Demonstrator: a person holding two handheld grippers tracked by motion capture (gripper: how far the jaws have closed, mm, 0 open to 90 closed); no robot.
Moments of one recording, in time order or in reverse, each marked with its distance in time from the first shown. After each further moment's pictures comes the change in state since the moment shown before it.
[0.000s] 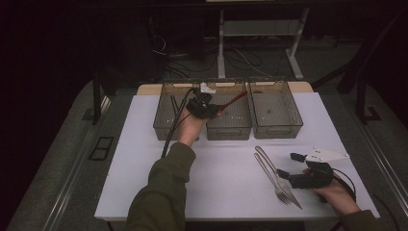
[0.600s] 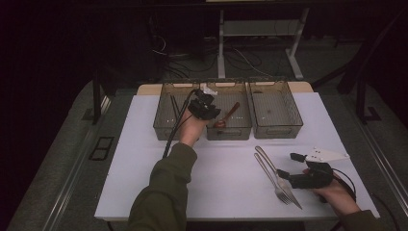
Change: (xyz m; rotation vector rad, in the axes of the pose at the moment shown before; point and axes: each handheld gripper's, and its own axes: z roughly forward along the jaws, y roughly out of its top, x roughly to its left) left arm -0.002 -0.002 0.006 0.019 0.016 0.001; right arm 0.000 0.000 0.000 -0.001 0.001 -0.001
